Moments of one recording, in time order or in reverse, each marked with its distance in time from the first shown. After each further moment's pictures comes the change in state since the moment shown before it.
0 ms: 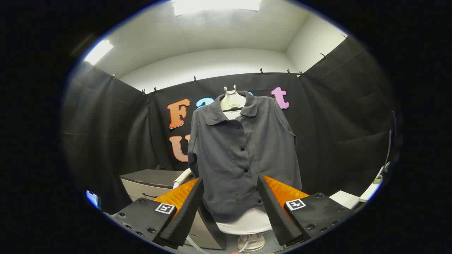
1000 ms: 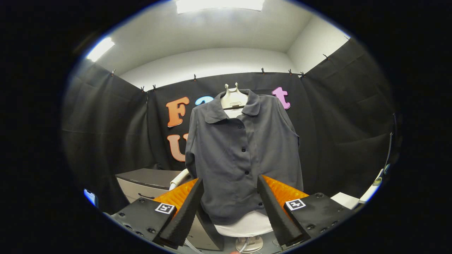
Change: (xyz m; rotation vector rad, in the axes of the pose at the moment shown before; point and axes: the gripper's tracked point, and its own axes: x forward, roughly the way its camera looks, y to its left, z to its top) arm 0.023 0.004 -0.003 -0.025 -0.004 -0.010
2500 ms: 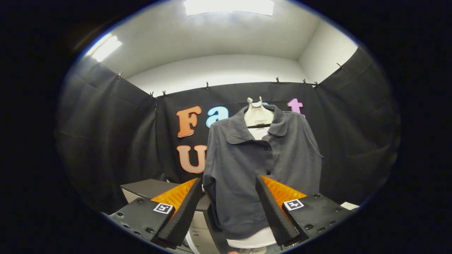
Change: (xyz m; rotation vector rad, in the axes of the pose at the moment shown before) arm 0.070 0.096 0.064 -0.009 -0.058 0.114
